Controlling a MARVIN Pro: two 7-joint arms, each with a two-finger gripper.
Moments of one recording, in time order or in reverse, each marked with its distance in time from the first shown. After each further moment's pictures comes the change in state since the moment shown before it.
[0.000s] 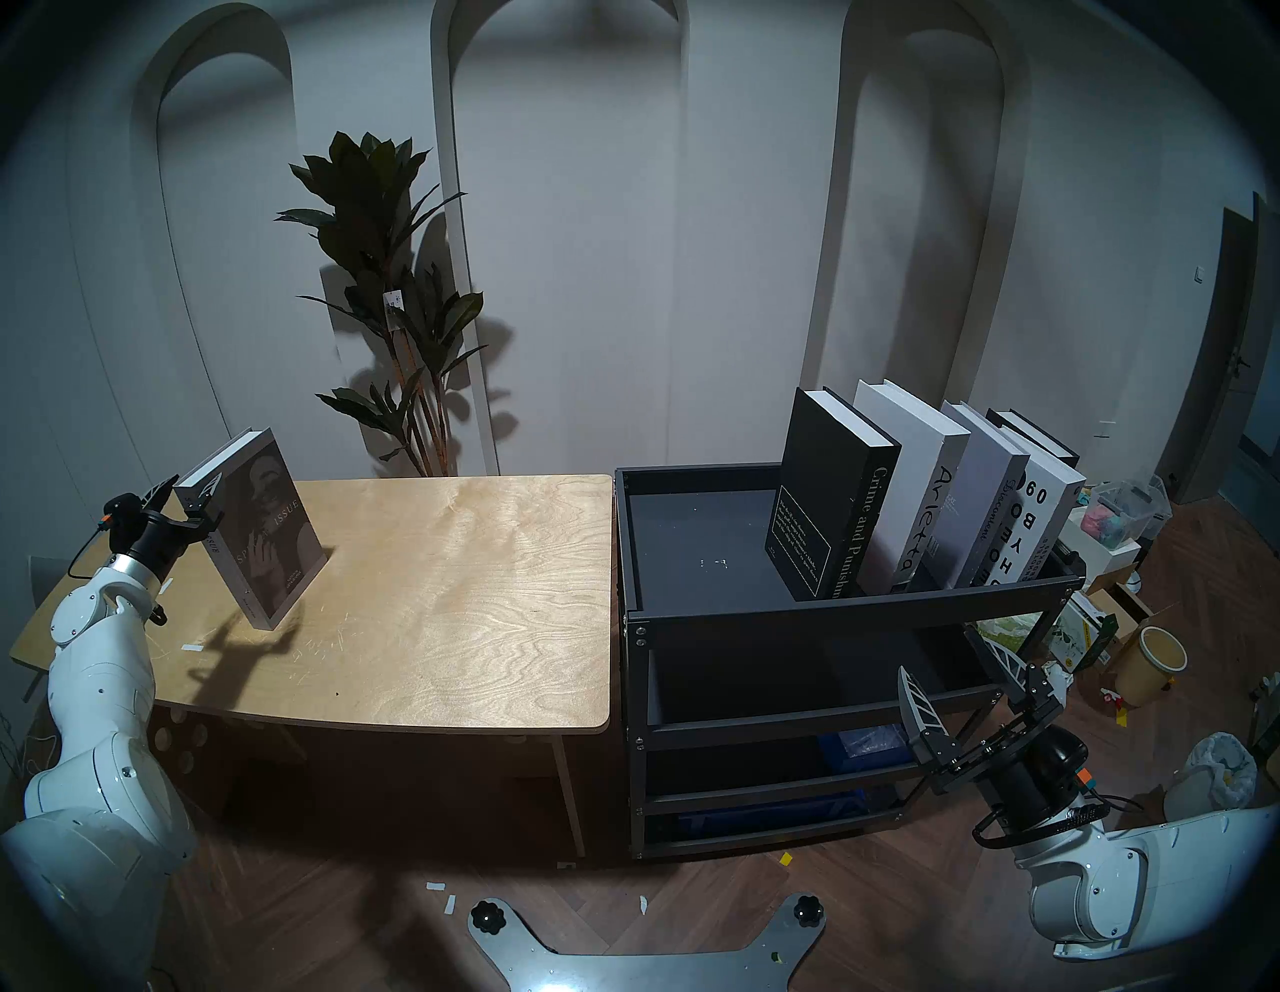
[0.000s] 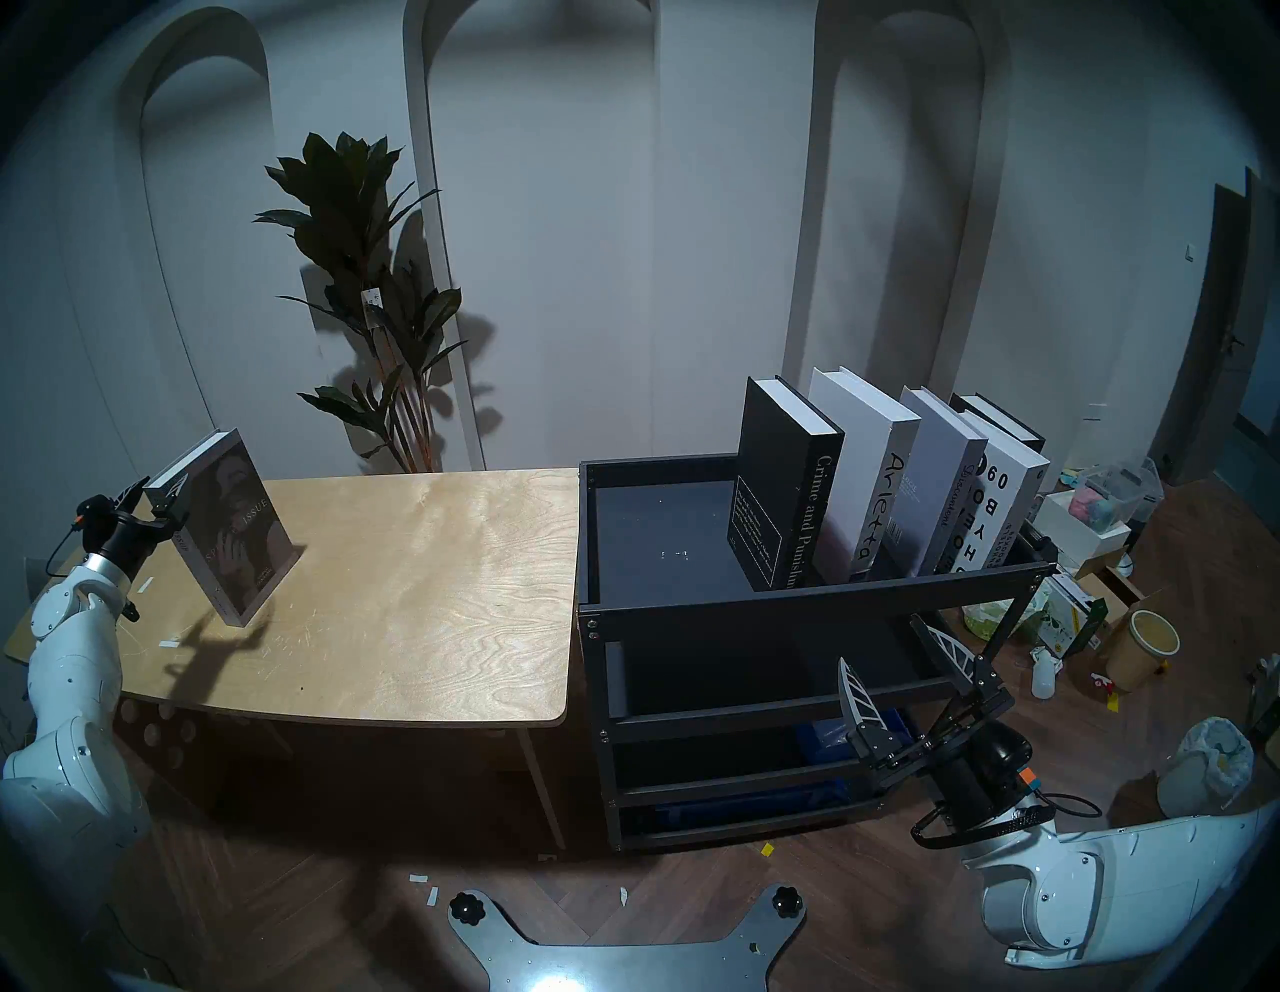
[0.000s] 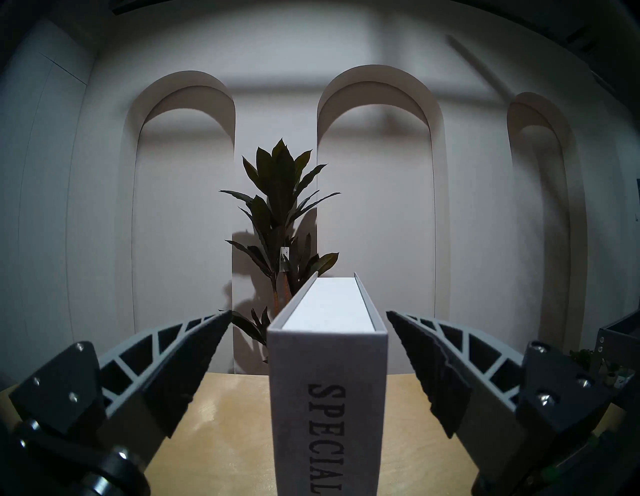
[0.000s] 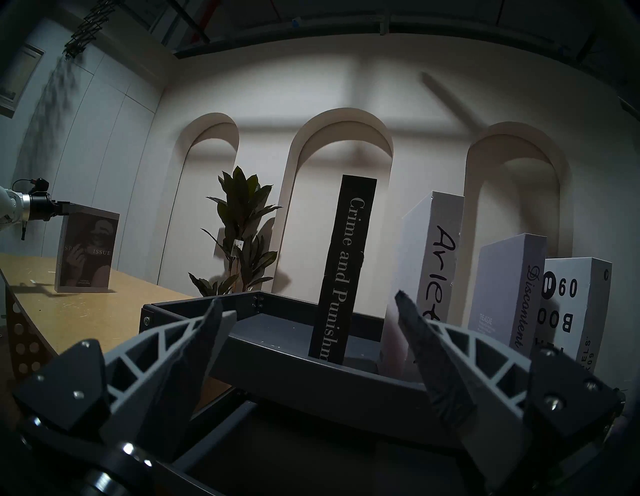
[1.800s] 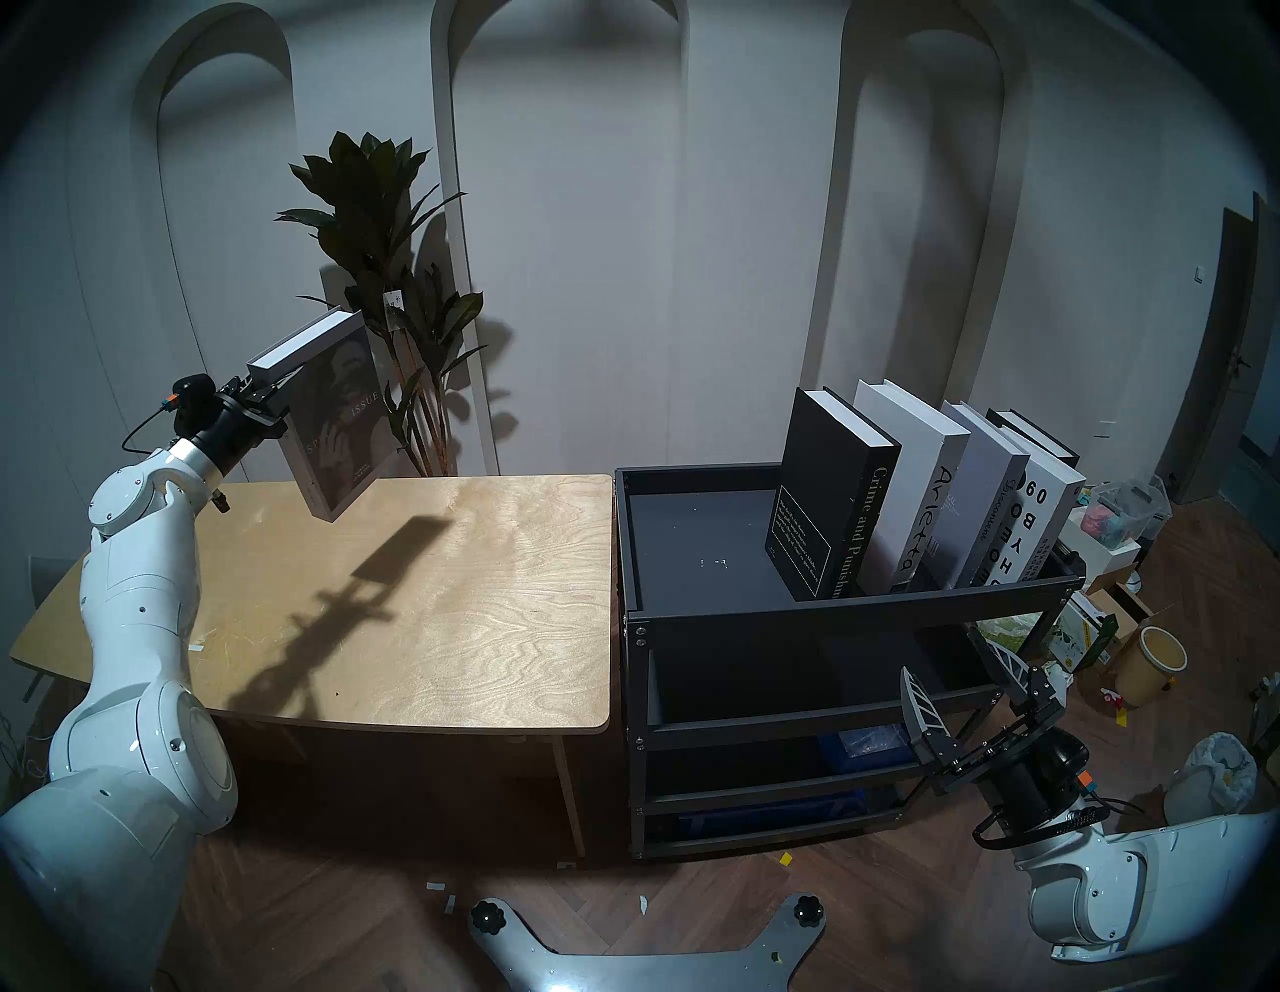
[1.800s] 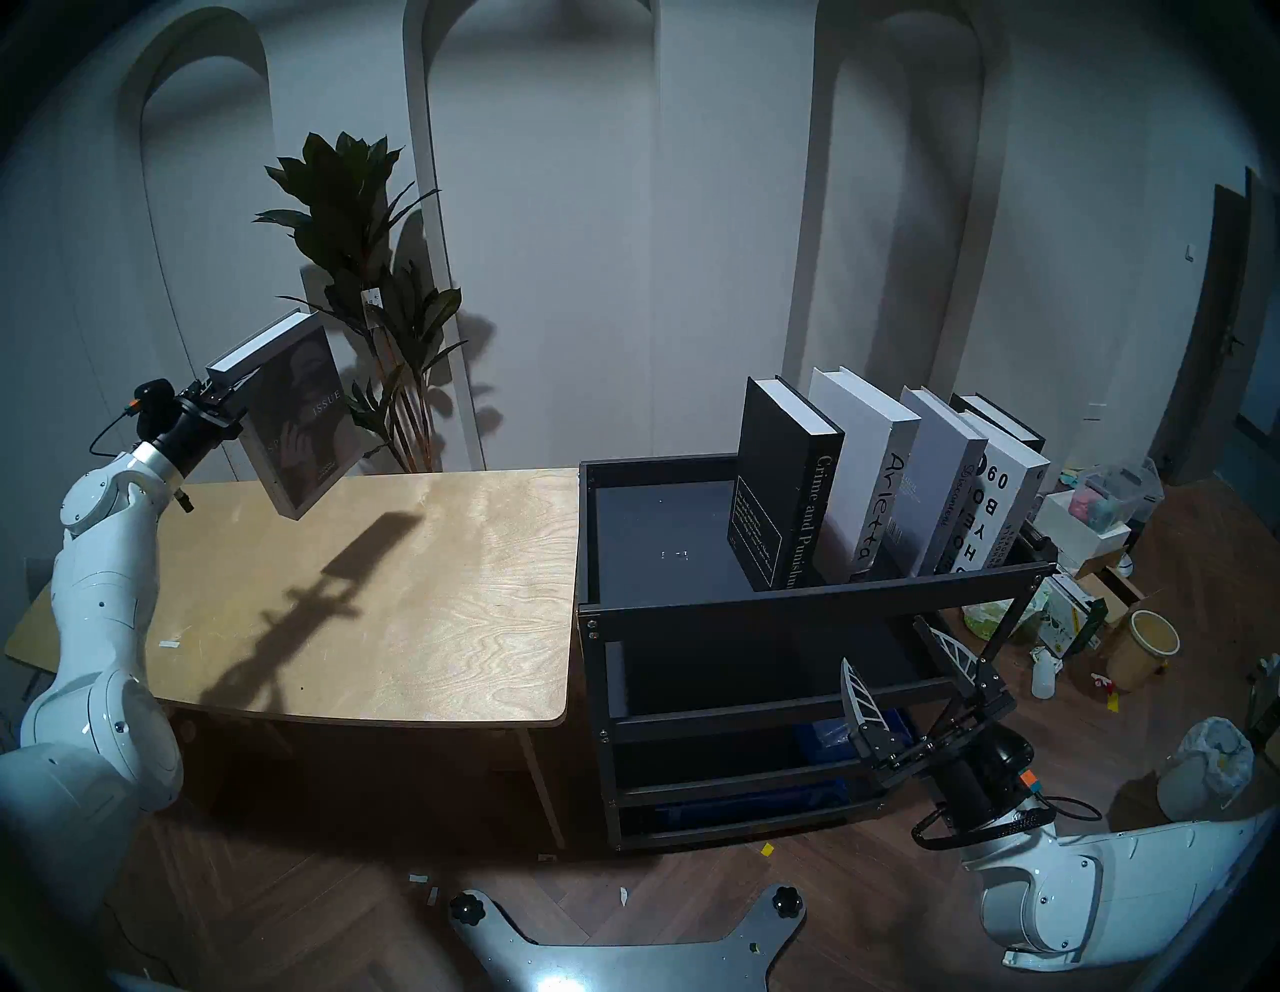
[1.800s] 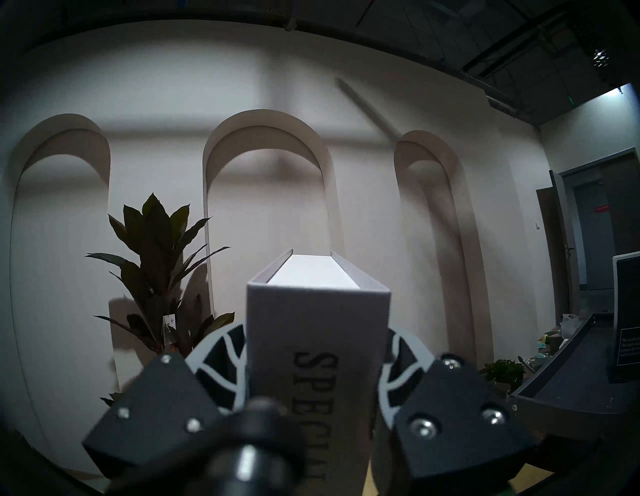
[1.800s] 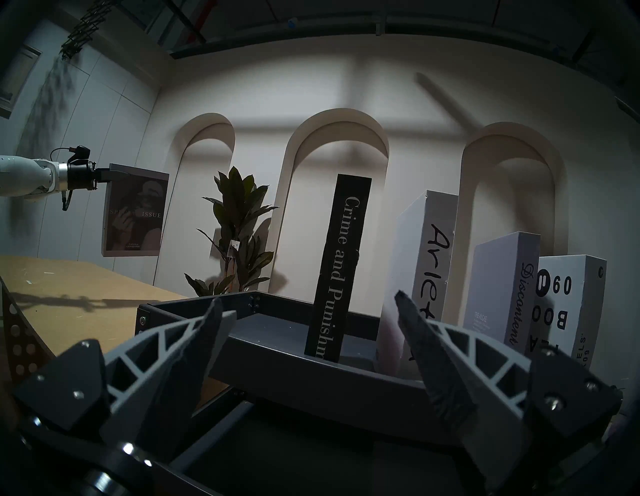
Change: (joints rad) left arm -0.142 -0.121 0.196 -0.274 0.003 0.150 -0.059; right arm -0.042 -0.020 0.045 0.007 -0.002 0.000 0.005
